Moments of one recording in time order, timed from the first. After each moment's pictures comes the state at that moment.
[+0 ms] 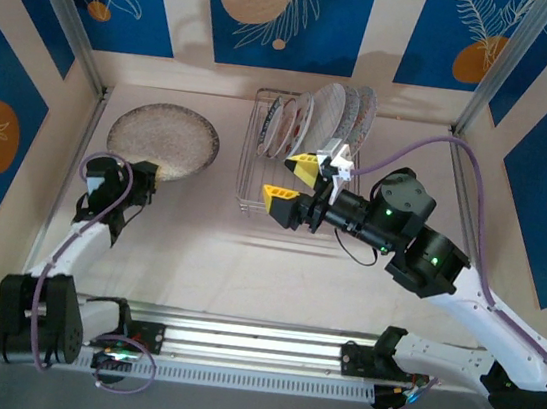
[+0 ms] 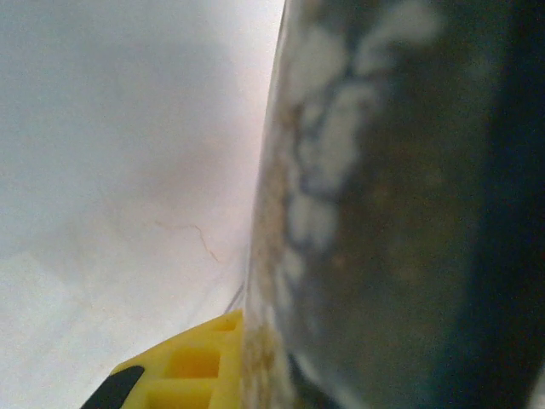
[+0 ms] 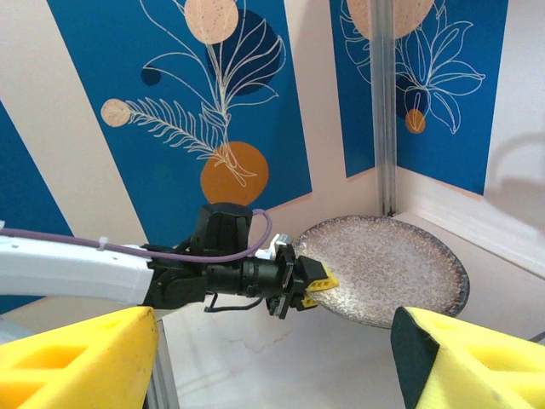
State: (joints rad) left arm 0.13 1.16 0.53 0.22 0.38 -1.41; right arm 0.96 0.99 1.25 -0.28 -0.15 0.16
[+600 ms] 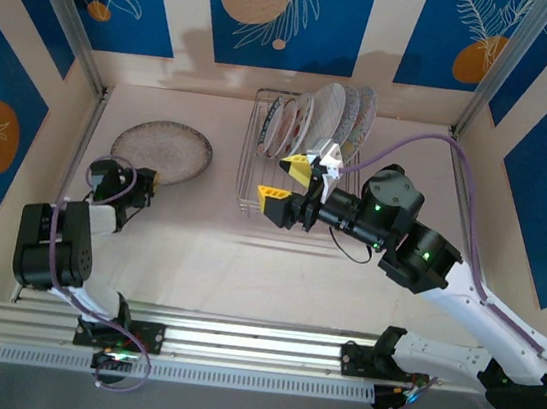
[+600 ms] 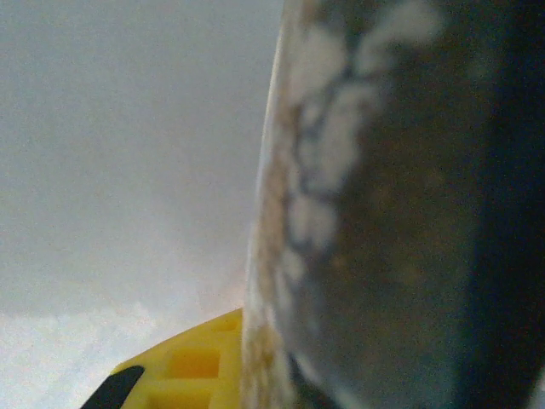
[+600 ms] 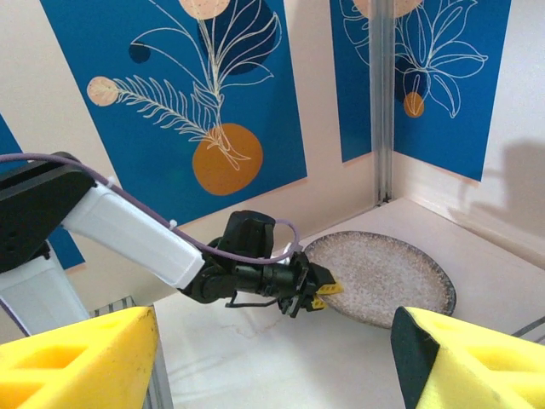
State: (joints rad) left arm 0.21 1.58 0.54 0.52 0.47 -1.40; right arm 0.95 1.01 1.25 -0.29 -0.15 0.14
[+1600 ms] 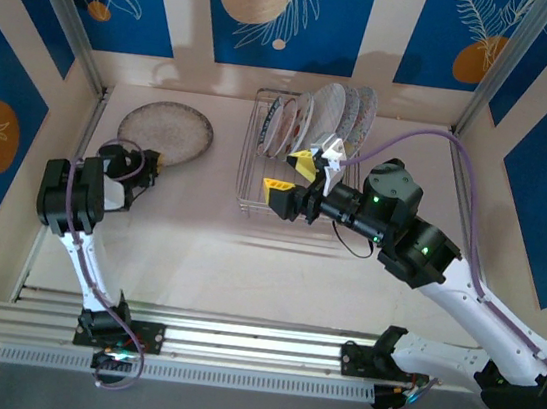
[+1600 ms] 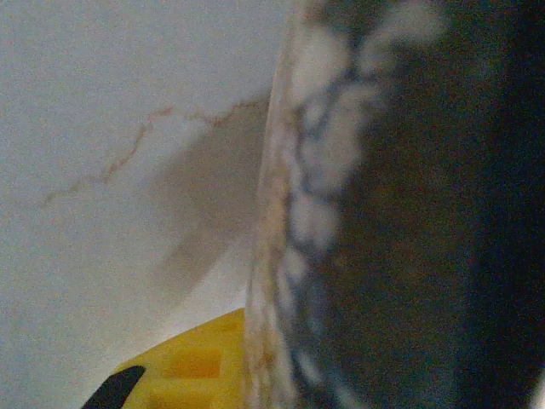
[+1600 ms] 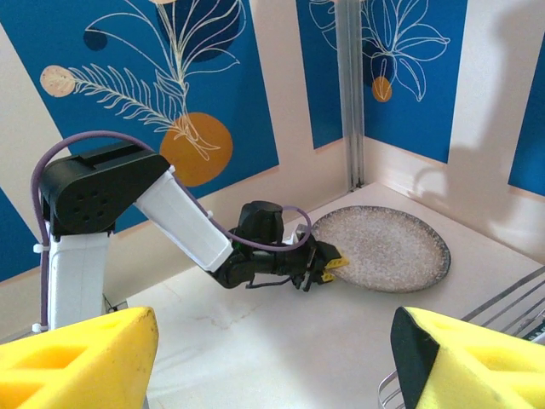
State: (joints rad) left arm 0.22 2.02 0.83 0.77 0.51 -1.41; right arm 0.89 1.03 1.25 -0.32 -0.16 0.14
